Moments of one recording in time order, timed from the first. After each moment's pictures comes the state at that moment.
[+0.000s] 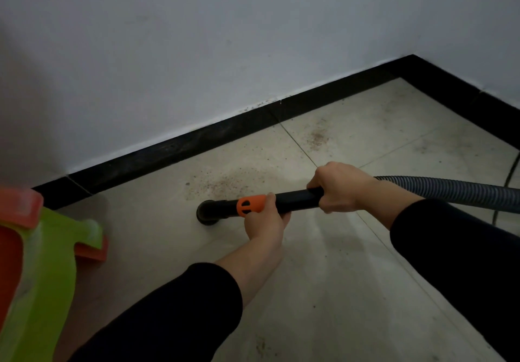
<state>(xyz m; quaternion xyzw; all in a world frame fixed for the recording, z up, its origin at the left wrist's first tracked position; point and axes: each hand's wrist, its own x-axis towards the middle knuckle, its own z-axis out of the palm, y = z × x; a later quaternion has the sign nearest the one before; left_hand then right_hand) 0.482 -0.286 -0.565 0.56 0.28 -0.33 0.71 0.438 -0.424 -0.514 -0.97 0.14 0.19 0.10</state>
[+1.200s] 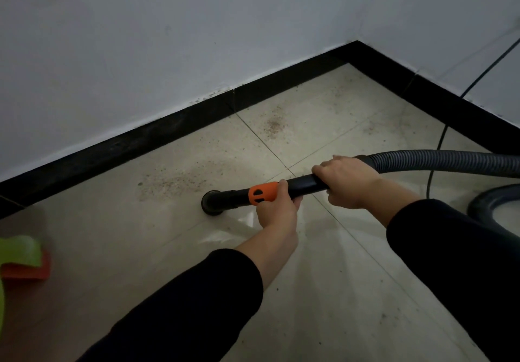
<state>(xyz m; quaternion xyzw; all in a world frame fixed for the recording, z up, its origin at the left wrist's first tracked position) 0.417 -0.352 -0.567 0.57 0.24 -0.39 0.68 0.359 -0.463 -0.521 -0.97 0.16 0.15 -0.09</state>
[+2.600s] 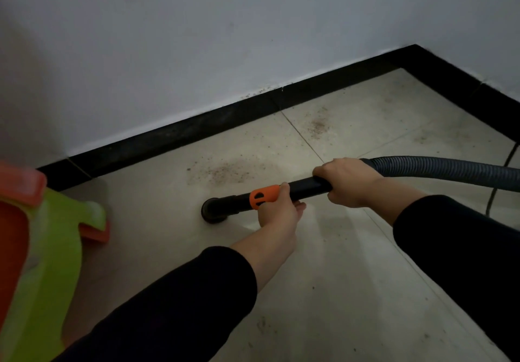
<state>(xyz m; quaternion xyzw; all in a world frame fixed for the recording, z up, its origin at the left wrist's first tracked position) 0.463 -0.288 -0.560 0.59 0.27 -0.37 0.67 0.421 -0.415 -0.522 -0.98 0.11 0.17 -0.01</state>
